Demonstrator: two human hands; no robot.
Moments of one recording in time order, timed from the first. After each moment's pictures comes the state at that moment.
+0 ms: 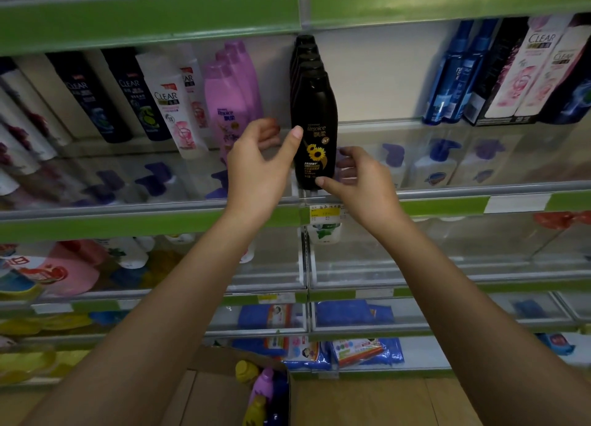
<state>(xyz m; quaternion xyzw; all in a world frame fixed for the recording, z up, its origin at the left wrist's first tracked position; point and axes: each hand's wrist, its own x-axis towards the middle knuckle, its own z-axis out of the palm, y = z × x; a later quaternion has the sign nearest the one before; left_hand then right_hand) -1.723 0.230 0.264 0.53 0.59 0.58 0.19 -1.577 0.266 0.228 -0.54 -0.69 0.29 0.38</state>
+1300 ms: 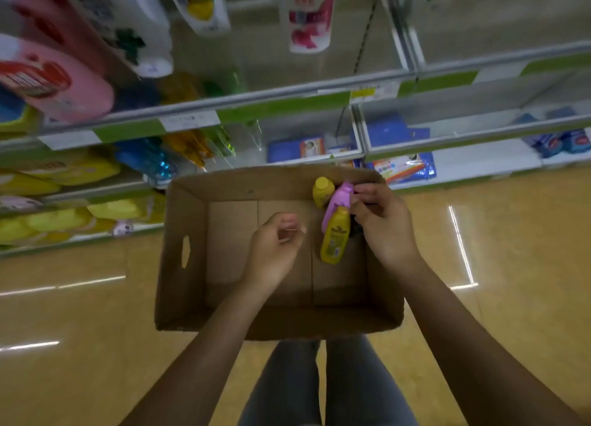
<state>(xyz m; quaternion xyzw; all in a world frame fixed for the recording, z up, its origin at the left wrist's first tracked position) -1.929 -0.038 -0.060 0.42 0.70 0.27 0.51 -1.758 -0.006 -0.046 -0.69 -0.45 0.46 0.32</state>
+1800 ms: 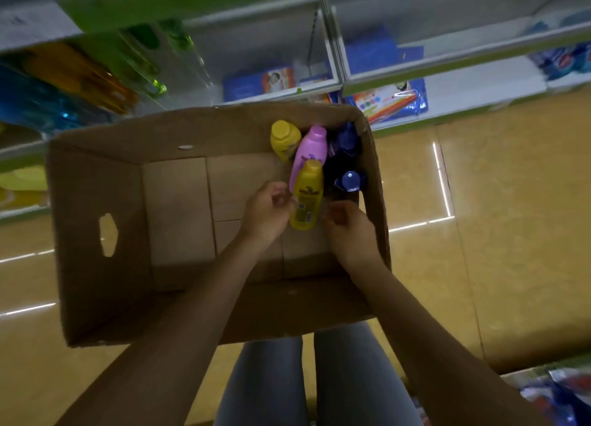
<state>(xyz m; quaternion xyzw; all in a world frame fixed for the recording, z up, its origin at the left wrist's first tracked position) -1.872 -0.007 -0.205 0.41 0.72 0.15 0.53 -1.733 -0.044 -0.176 -0.77 -0.35 0.52 0.14</state>
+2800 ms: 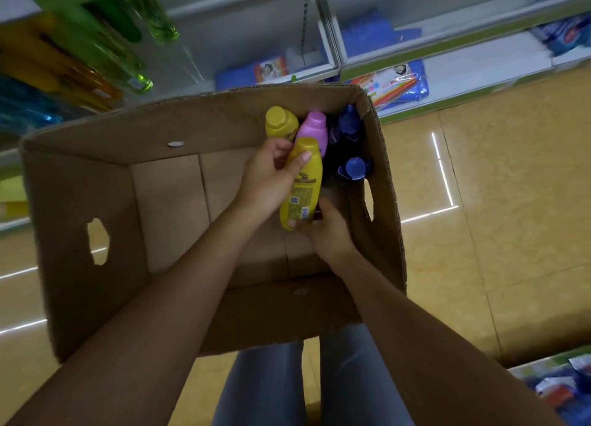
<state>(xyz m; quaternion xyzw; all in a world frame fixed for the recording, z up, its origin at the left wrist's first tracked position) -1.870 0.029 -0.207 0.47 0.66 0.23 0.54 -1.764 -0.054 -0.241 -0.70 -0.28 0.62 0.19</state>
